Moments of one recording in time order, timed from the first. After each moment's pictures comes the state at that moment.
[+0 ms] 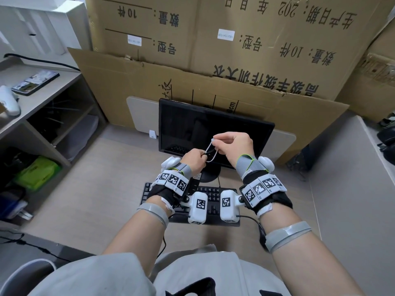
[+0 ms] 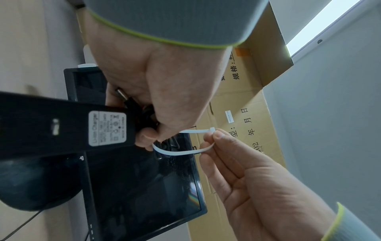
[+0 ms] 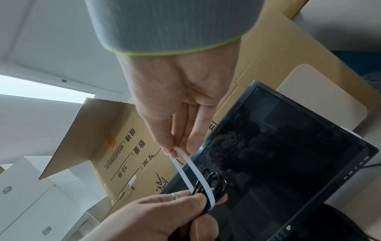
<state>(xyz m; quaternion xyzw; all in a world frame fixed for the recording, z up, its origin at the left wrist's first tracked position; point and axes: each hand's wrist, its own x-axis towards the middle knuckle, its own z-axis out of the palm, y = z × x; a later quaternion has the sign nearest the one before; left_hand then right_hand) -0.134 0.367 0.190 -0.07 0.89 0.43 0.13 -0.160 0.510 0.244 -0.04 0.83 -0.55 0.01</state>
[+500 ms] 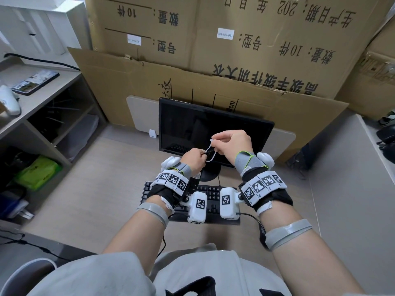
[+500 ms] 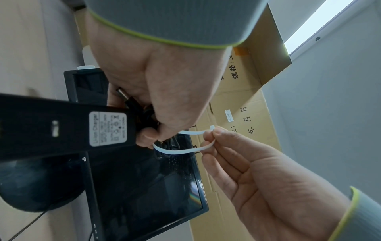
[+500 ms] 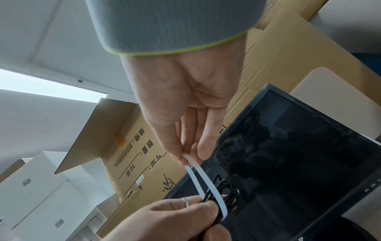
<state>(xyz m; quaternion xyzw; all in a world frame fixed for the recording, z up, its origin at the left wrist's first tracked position) -0.131 0.367 0.191 -0.07 0.90 0.41 0.12 -0.164 0.507 0.244 -0.05 0.87 -0.49 0.03</state>
